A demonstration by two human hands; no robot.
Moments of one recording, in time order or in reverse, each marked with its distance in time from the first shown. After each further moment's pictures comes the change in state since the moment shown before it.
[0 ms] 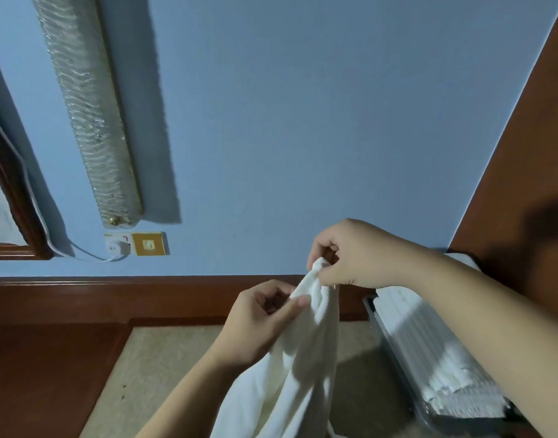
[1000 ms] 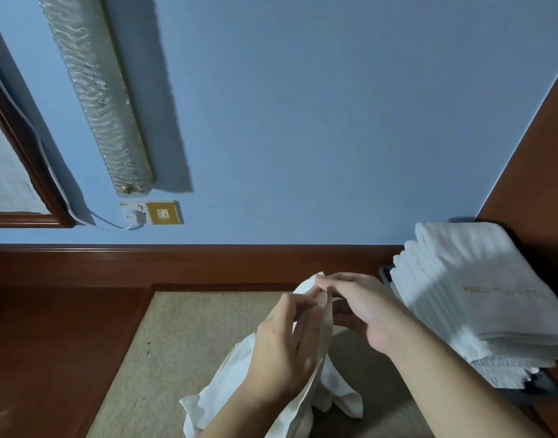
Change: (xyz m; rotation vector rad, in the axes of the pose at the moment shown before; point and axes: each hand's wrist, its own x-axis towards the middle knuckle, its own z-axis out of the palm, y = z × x) left_hand -0.062 -0.052 0.056 0.323 0.263 0.178; right_hand -0.014 0.061 0.132 1.055 0.121 0.485
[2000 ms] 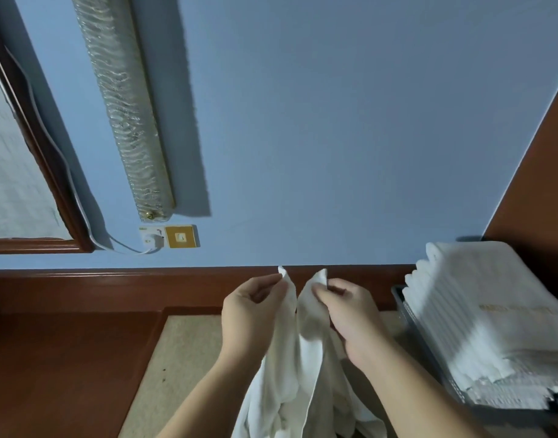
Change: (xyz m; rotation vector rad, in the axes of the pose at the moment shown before) left_hand 0.066 0.010 -0.088 -0.342 0.201 -0.515; right_hand 0.009 -0.006 0.079 -0.009 0.286 -0.161
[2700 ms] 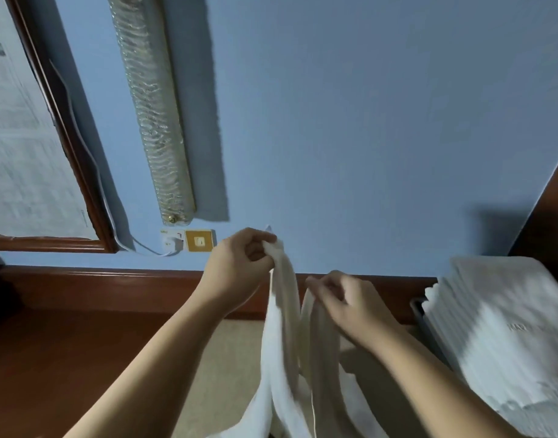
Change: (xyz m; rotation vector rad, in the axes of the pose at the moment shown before) left_hand 0.059 0.067 -0.049 0.492 -0.153 0.365; right_hand 0.006 -0.028 0.001 -0.548 -0.201 -0.492
